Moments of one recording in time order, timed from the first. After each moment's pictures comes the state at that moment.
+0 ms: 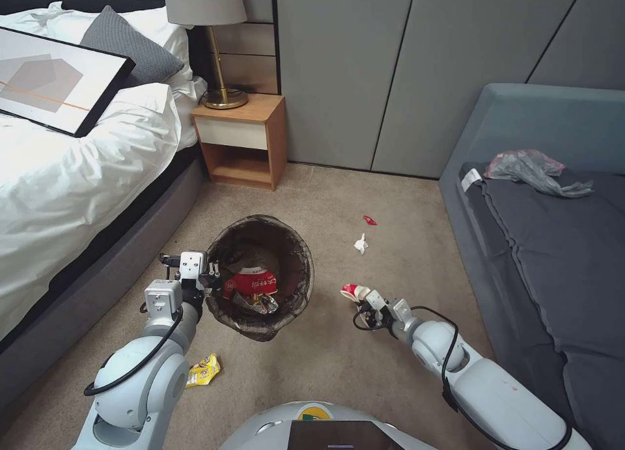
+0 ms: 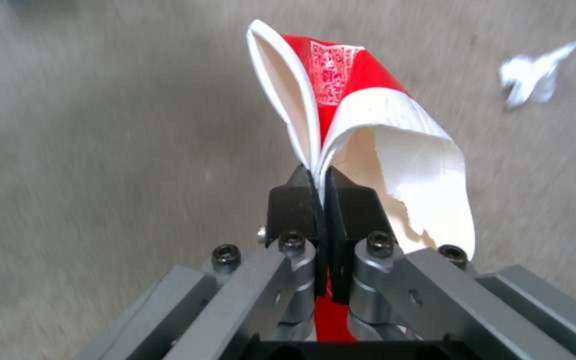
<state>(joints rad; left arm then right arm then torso) 1.55 -1.34 -0.56 -2.46 -0.23 0.74 -0.17 -1.22 0.89 0.12 1.77 0.31 -0.43 -0.14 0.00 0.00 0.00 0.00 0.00</state>
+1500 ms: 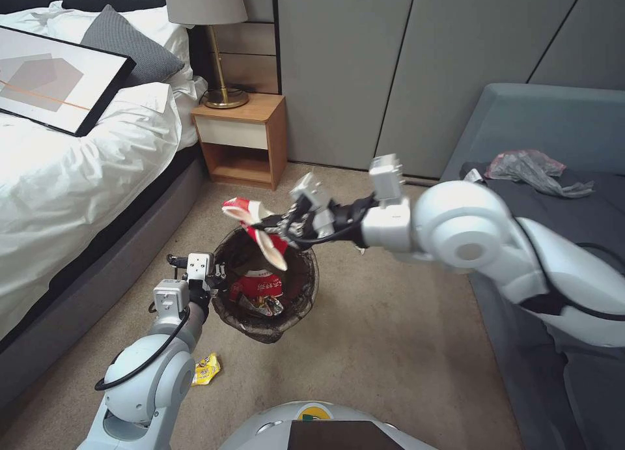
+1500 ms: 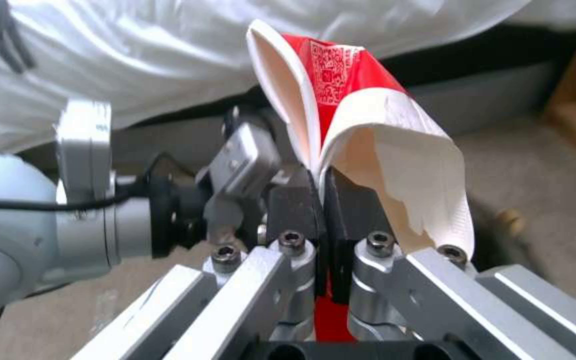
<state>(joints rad) 1.54 -1.35 -0.54 -2.44 -0.23 0.74 -0.15 -0.11 0.77 -0.43 2.26 1.50 -0.74 0.14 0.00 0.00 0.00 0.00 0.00</state>
